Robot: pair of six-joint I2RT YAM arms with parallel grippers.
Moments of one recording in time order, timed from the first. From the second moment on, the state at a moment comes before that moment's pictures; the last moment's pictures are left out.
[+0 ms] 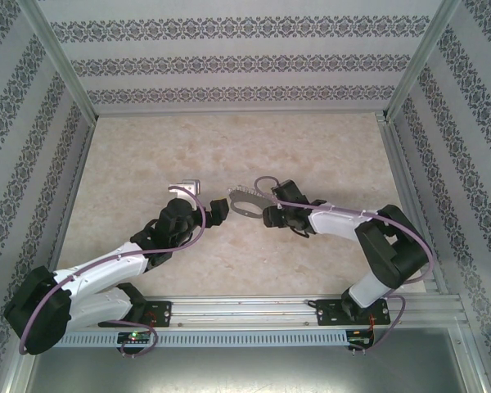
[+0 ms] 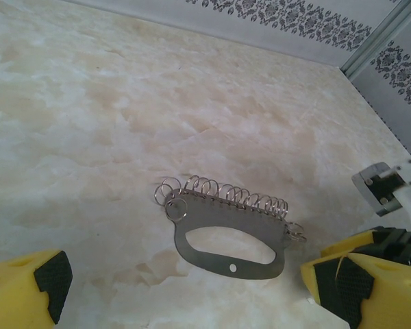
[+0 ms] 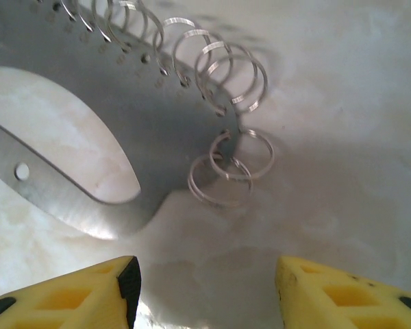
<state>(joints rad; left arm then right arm) -0.69 1.08 0.48 0.20 -0.24 -0.53 0.58 1.61 0.75 -0.15 0.00 0.42</state>
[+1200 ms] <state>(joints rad) -0.69 1.08 0.48 0.20 -0.24 -0.55 0.54 1.75 0.95 -0.13 -0.02 0.40</state>
